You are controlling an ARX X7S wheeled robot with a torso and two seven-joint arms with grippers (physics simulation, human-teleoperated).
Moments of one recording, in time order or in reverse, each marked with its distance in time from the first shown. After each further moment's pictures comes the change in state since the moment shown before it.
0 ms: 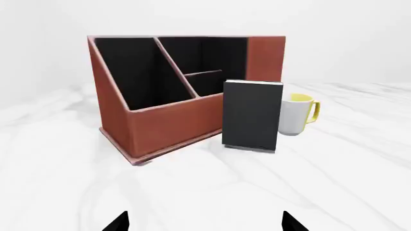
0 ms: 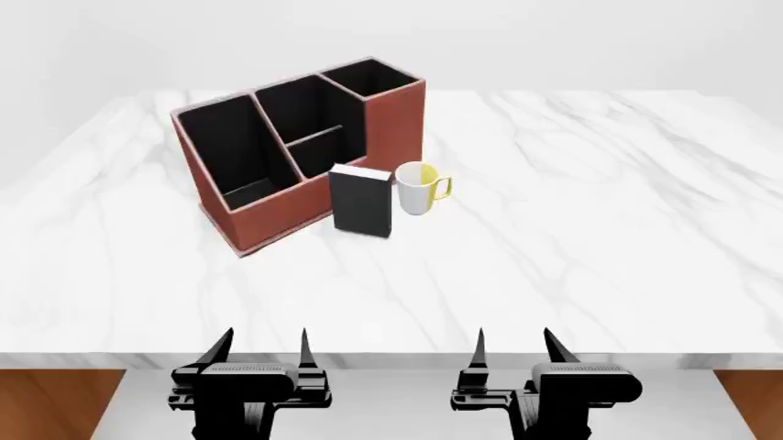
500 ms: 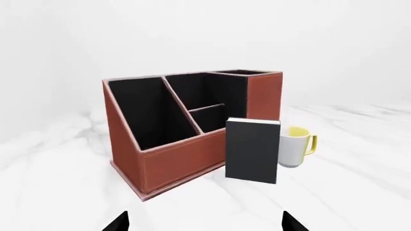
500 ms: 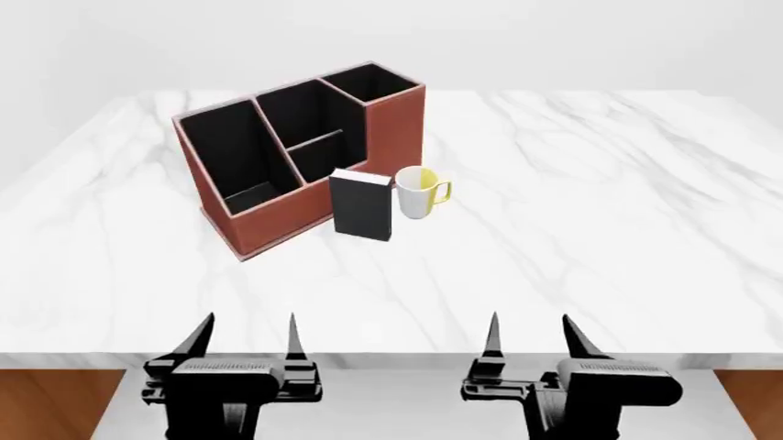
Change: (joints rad) left arm 0.065 -0.064 0.047 0.275 -0.041 -0.132 -0.070; right arm -0.054 0.053 -0.034 -0.224 0.093 0.081 0.067
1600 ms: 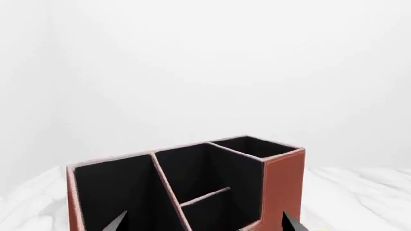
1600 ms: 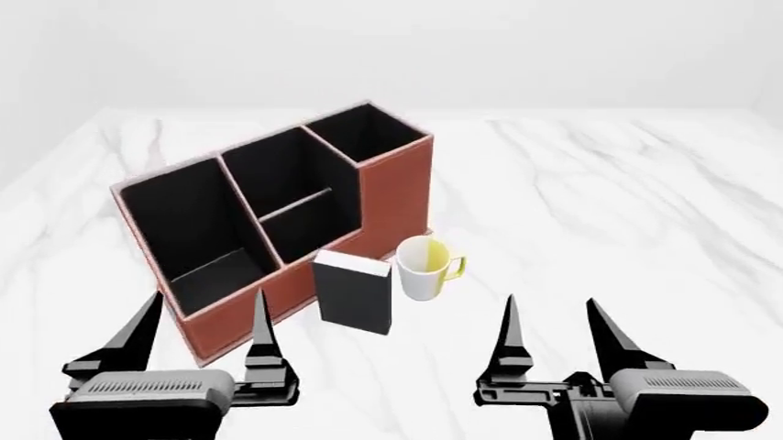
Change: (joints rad) left arm 0.113 -0.081 0.007 0.507 -0.094 -0.228 -0.108; right arm -0.107 0.095 -0.024 -0.381 0.166 0.130 0.078
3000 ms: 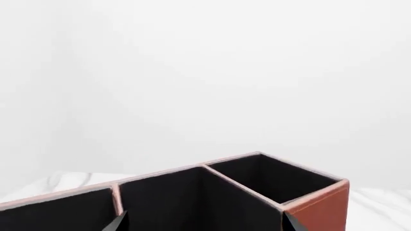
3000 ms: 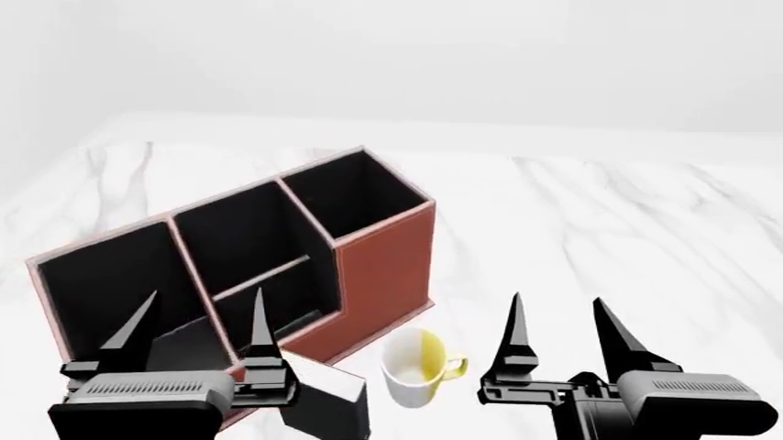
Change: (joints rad) left arm -0.002 -0.056 0.033 0.005 -0.035 0.009 -0.066; right arm 0.000 0.047 -0.030 0.007 0.027 -0.043 0.062
